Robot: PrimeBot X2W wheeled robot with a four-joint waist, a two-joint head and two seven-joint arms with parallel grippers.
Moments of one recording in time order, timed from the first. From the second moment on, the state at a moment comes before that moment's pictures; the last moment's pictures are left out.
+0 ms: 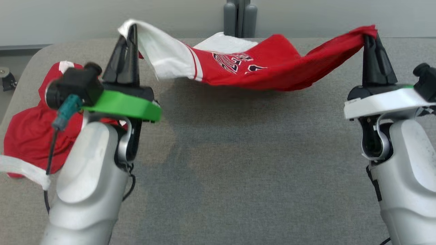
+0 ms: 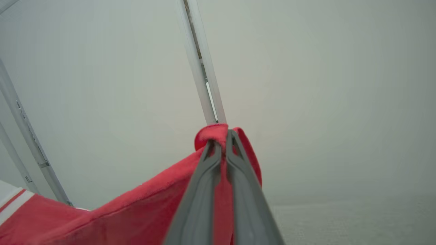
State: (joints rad) left arm -0.62 0.12 -0.30 0.28 -0.38 0.00 -0.25; right arm -0.53 -0.14 0.01 0.30 0.39 0.13 -0.26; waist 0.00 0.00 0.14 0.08
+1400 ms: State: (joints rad) left arm -1.38 0.26 -0.26 0.48 -0.42 -0.03 0.14; right arm -1.23 -0.16 -0.07 0.40 0.22 0.13 0.04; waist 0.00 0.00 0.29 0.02
